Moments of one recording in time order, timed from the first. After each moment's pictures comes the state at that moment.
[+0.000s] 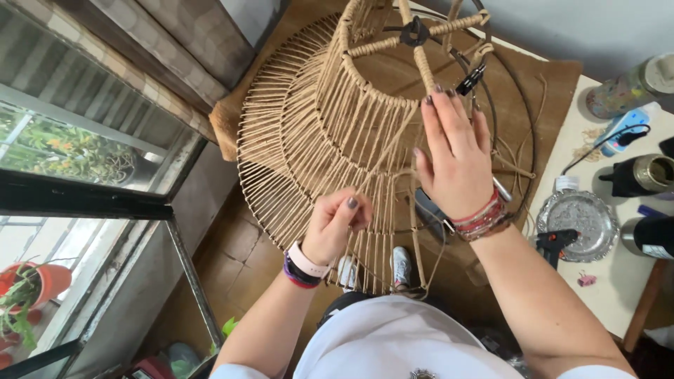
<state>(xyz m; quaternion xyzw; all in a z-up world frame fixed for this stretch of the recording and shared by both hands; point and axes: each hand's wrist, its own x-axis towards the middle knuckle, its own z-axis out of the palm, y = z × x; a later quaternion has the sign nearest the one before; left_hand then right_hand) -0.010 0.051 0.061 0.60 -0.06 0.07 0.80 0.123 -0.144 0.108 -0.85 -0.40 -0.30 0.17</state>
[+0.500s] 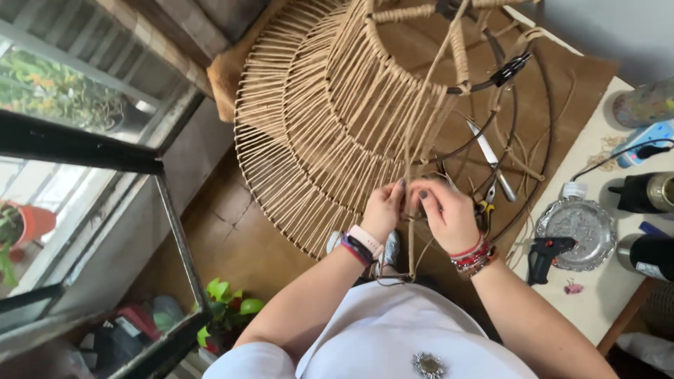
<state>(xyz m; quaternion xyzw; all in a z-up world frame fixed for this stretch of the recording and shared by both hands) 0.028 -0.057 -0.084 0.63 0.29 -0.07 0.72 0.079 -0.184 0.005 -0.84 -0.31 0.04 0.44</state>
